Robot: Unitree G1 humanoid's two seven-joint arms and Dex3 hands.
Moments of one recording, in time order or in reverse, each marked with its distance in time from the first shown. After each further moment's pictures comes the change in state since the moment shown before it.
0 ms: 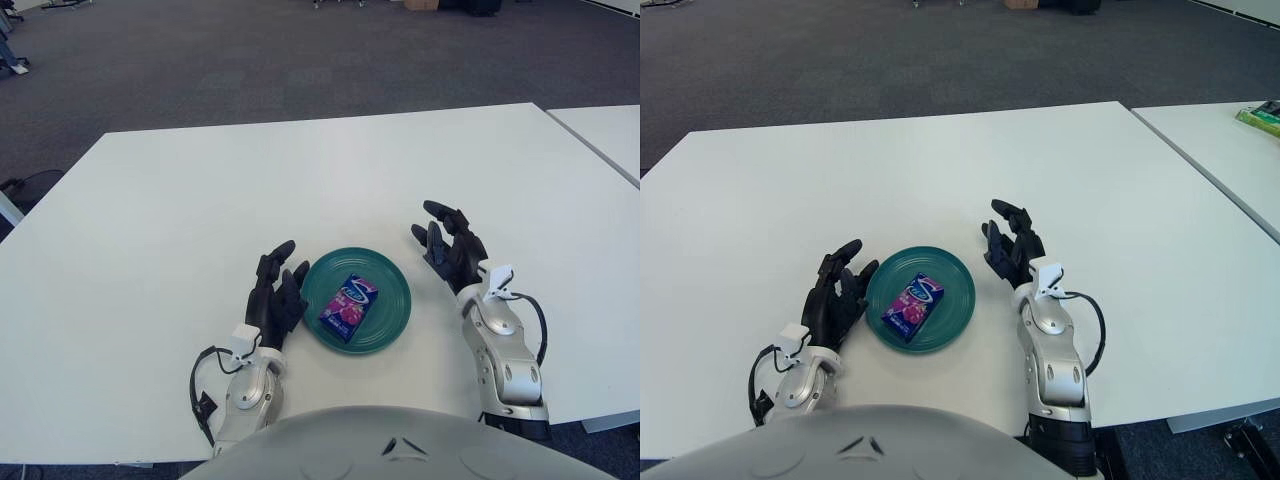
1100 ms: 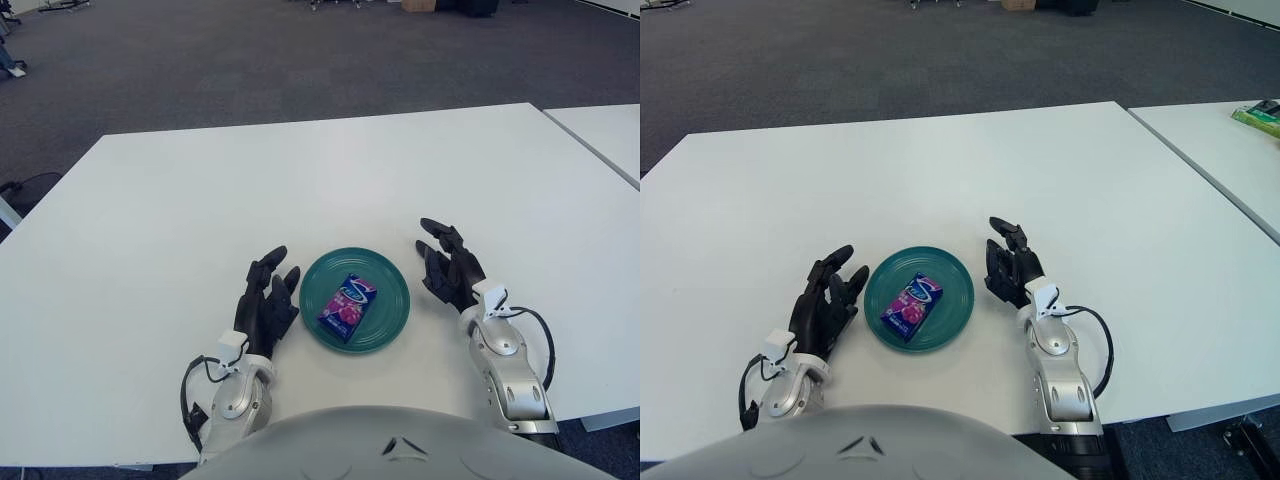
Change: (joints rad) left arm 0.043 0.017 0.029 -0.071 -0.029 0.067 -0.035; right arm 0.029 -0.069 0.062 0.145 -0.058 -0.228 -0.011
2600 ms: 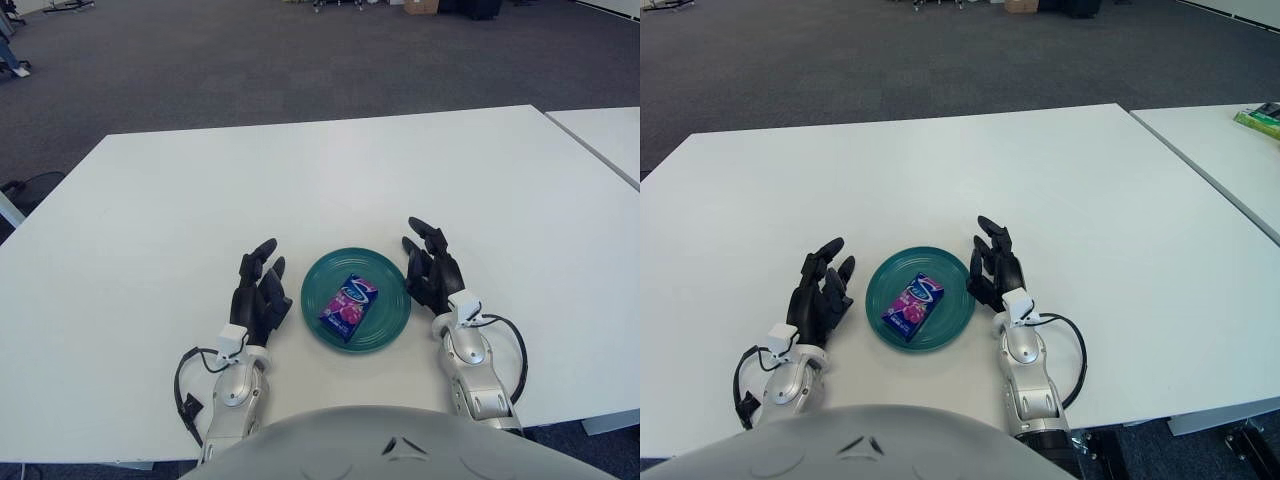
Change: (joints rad) left arm -0.088 -0.012 0.080 0.177 0.063 -0.154 0.023; right arm 0.000 0.094 0.056 0.203 -0.033 -0.205 -0.139
